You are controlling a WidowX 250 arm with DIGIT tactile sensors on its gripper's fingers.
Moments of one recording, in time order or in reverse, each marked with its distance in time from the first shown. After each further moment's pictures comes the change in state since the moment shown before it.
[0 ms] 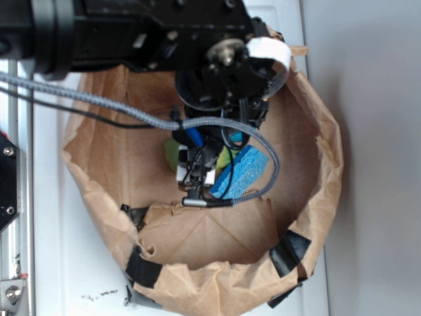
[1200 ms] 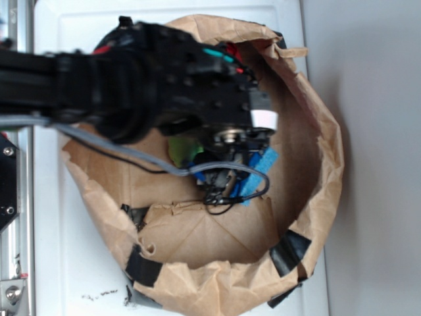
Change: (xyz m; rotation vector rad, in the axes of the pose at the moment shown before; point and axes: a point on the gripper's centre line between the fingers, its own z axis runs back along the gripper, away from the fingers) arm 0.010 -0.004 -0.060 0.091 -0.039 0.040
